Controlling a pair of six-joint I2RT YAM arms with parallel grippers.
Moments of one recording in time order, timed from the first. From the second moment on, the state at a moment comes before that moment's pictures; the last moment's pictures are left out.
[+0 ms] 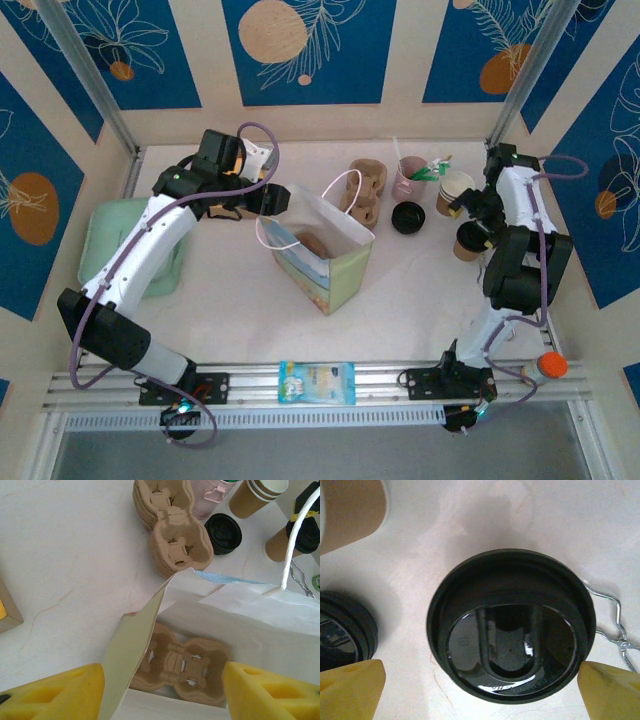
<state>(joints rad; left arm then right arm) -0.43 1.49 1.59 -0.91 0.35 -0.11 -0.24 1.80 1.57 -1.24 0.00 0.64</state>
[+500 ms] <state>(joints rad) -0.43 1.49 1.59 -0.91 0.35 -0.11 -0.26 1.76 1.58 -1.29 0.01 0.64</state>
